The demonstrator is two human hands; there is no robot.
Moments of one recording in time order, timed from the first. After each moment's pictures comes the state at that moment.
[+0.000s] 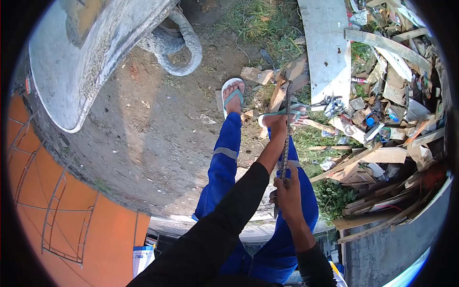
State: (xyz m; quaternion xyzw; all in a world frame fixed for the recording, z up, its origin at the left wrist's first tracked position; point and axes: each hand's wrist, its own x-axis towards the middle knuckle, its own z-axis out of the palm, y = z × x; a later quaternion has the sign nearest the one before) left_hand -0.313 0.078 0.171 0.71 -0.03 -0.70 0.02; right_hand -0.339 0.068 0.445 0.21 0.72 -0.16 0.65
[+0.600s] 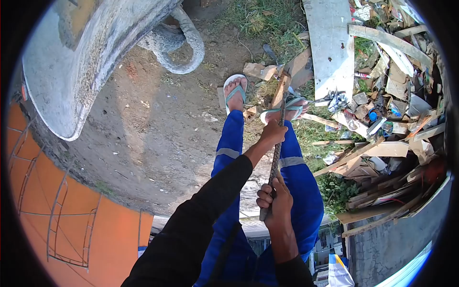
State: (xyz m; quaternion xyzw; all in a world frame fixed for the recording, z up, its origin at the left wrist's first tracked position) left_hand -0.254 0.040 0.191 0.58 -0.26 -0.72 -0.26; right_hand -0.278 0.048 0.452 0.54 0.55 -0.38 0.51
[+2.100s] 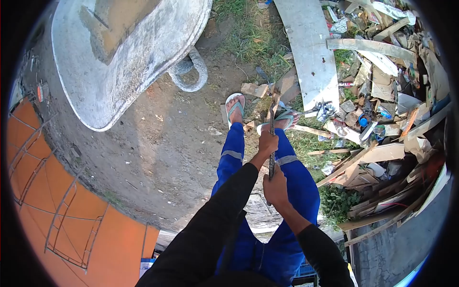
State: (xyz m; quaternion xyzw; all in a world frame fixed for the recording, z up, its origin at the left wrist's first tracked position) left_hand -0.285 0.058 0.239 0.69 -0.26 -0.67 -0.09; right_hand -0.322 0.090 0.452 -0.13 0.79 -0.07 0.59
